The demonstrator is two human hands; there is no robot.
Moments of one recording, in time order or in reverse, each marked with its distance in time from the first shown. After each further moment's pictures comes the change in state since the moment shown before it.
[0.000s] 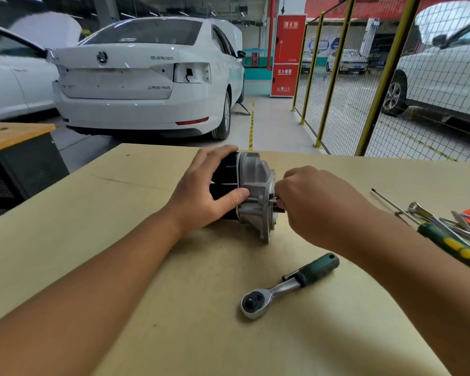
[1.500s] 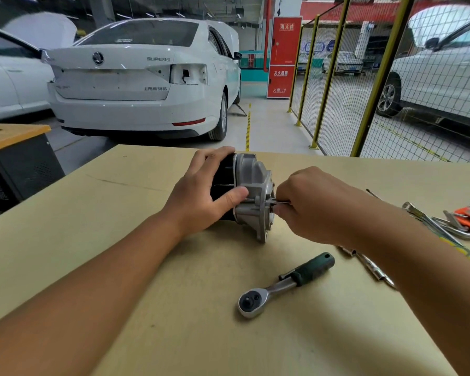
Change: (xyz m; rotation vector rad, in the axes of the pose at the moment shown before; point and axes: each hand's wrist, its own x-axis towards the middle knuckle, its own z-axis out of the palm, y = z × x) left_hand -0.002 0.002 0.003 0.086 -0.016 -0.044; right_hand -0.004 0.012 -0.007 0.145 -0.068 0.018
